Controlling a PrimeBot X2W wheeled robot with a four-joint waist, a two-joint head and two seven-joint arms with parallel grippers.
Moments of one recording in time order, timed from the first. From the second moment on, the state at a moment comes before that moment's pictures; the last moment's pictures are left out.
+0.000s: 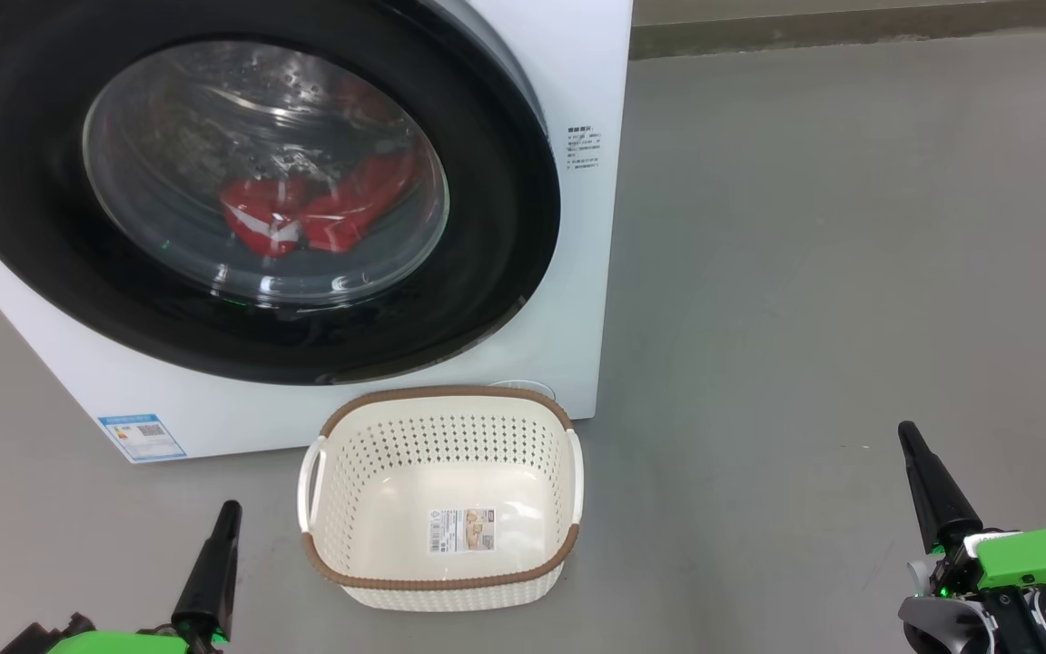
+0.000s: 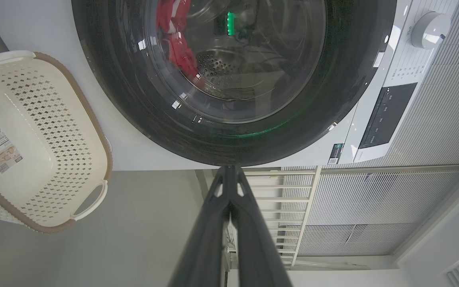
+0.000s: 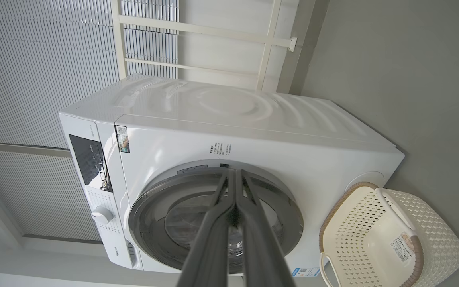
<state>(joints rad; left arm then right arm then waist) -0.07 0.03 0.08 0.27 -1.60 -0.12 0.11 -0.07 -0.04 -0.13 0.27 1.60 0.13 0.11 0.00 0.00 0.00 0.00</state>
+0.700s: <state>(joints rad) -0.07 0.03 0.08 0.28 -1.60 -0.12 0.11 -0.07 -0.04 -0.13 0.27 1.60 0.13 0.11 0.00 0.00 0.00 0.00</state>
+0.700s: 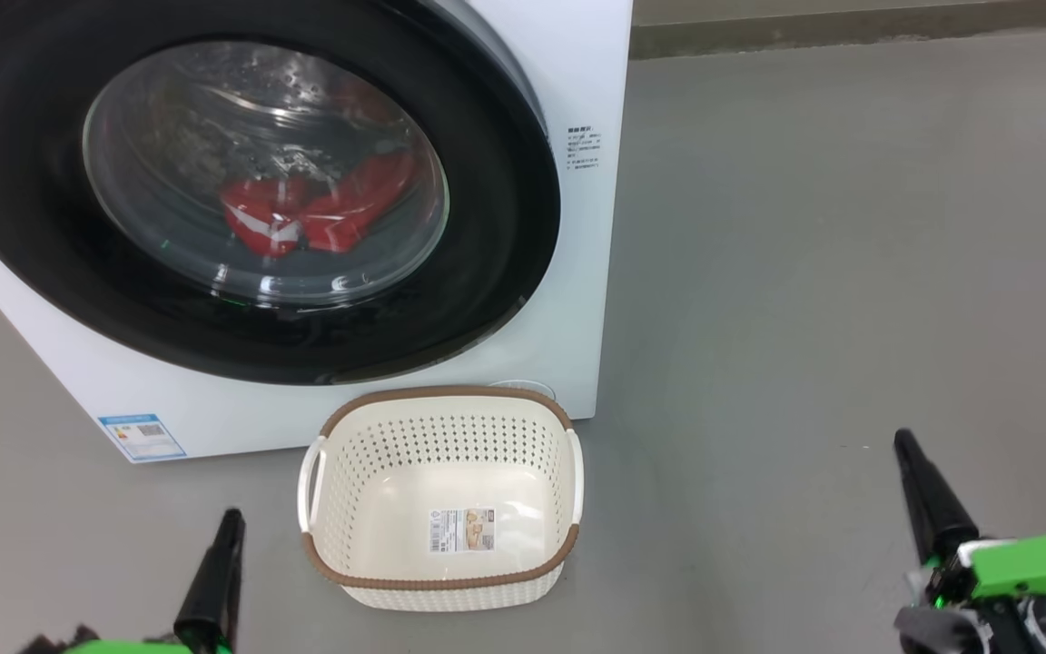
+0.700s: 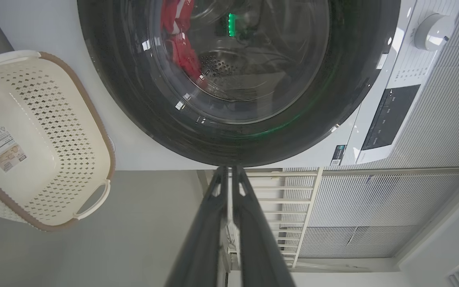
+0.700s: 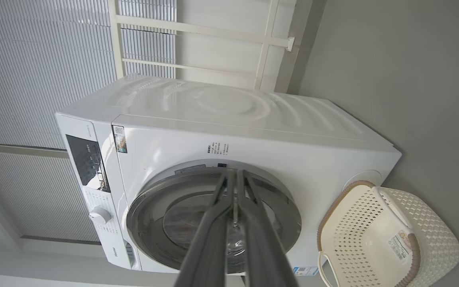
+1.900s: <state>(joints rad) -0.03 0.02 0.03 0.29 -1.42 -0.12 0.02 -0.05 -0.05 -0.01 0.32 1.43 0.13 0.02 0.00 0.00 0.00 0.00</state>
